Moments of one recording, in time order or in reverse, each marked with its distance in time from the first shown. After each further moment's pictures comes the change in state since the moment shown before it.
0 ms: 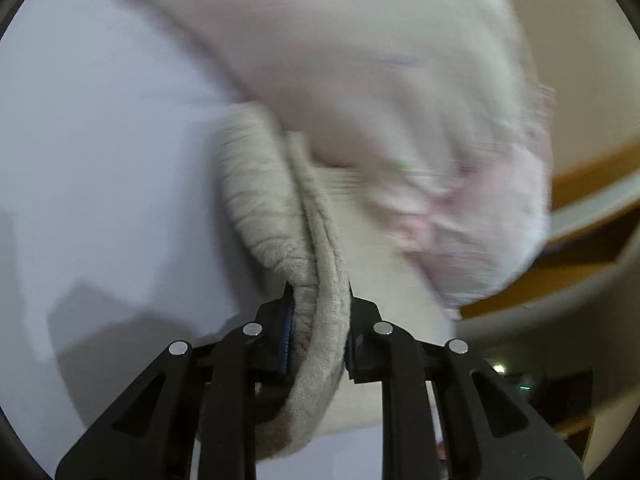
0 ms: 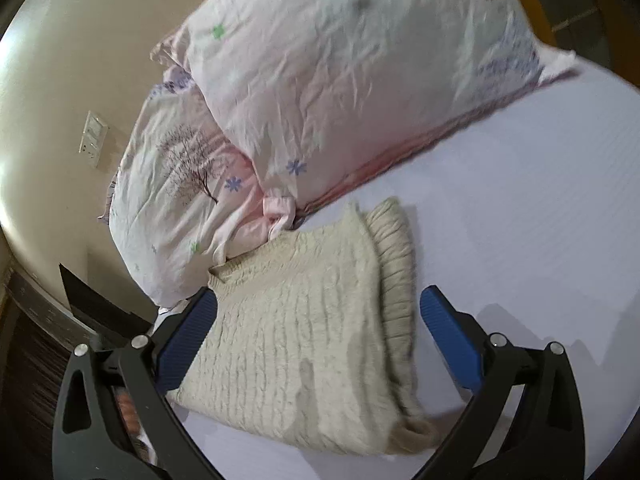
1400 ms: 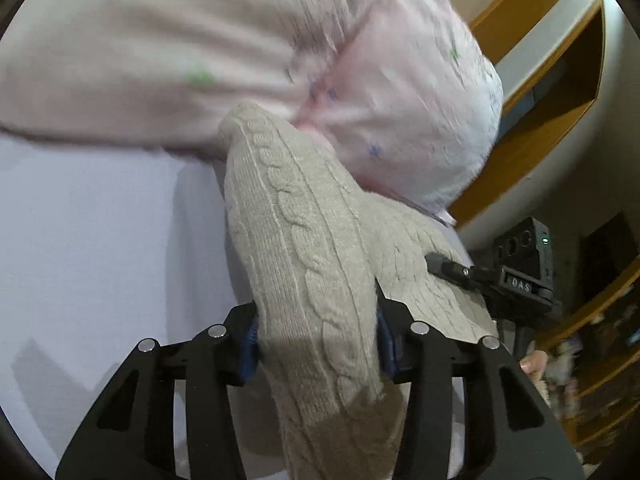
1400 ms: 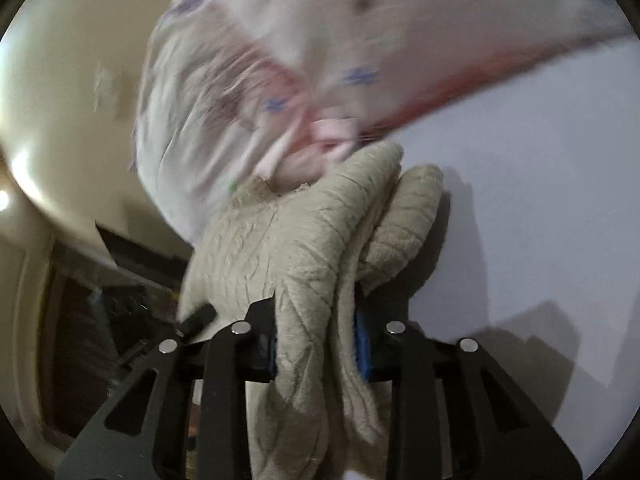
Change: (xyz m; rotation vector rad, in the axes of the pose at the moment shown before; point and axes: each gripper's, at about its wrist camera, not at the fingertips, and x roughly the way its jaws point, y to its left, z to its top) left arm 0.069 -0.104 -0.061 0.487 0.102 0.055; right arm 0.097 0.045 0.006 -0.016 0.311 0.186
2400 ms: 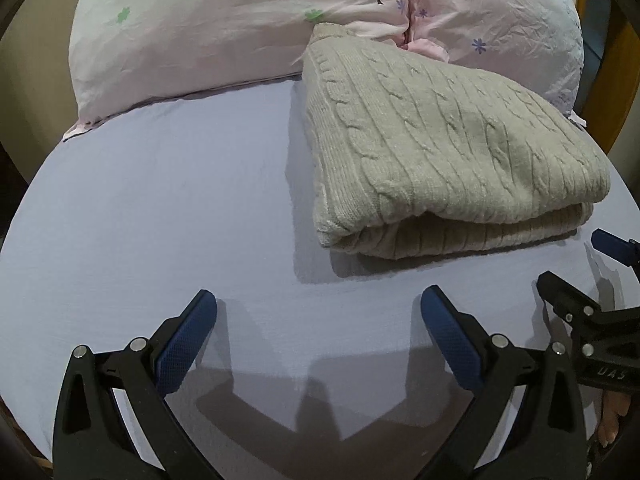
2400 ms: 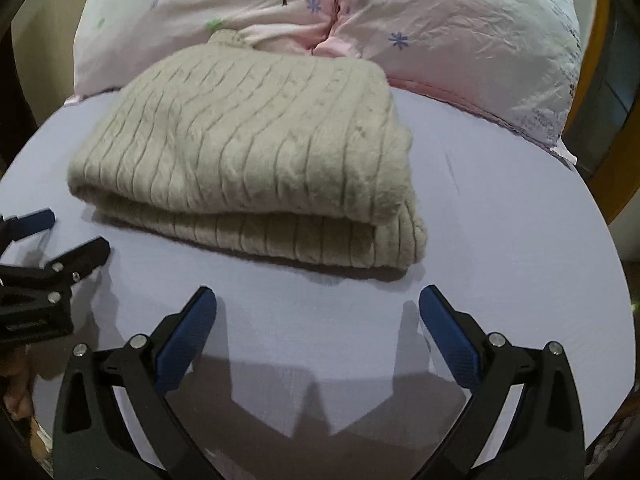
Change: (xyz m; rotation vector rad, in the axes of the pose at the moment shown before) left arm -0.031 0.004 -0.118 0.172 0.075 0.607; right arm 0.029 0.088 -0.161 -0.441 -0.019 -0.786
